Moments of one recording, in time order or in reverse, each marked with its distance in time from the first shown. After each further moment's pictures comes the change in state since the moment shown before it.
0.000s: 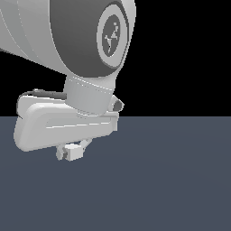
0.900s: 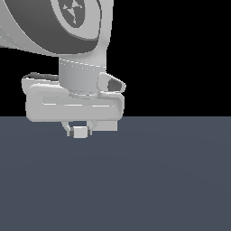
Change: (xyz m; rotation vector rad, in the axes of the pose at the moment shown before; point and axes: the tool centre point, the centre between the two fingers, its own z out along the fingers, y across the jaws) arm 0.028 0.029 -0.031 -0.220 0.011 0.445
